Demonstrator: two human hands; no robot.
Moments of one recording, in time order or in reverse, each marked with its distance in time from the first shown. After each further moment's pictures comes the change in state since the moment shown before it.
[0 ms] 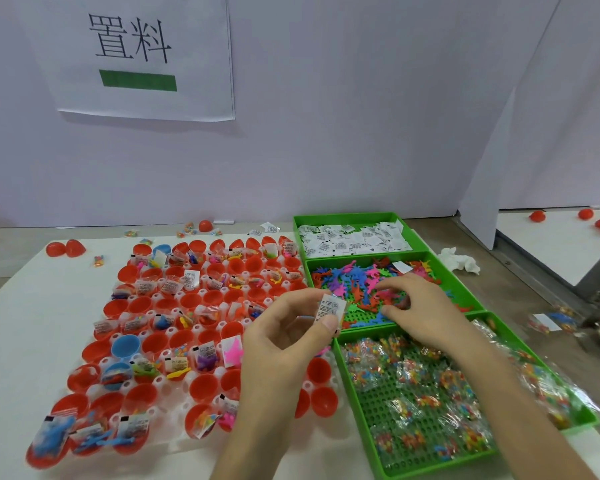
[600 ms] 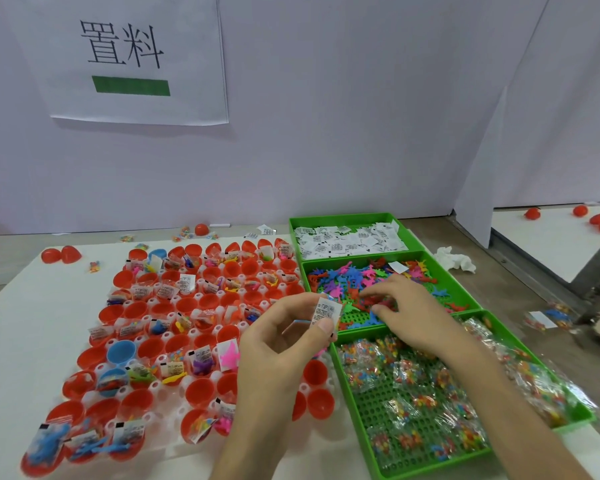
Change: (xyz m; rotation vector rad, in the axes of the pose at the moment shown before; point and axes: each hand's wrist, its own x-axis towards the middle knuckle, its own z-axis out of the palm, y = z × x) left_hand -0.001 0.001 0.002 -0.016 -0.002 -0.031; right_hand 0.004 -0.001 0.009 -0.013 -0.025 -0.099
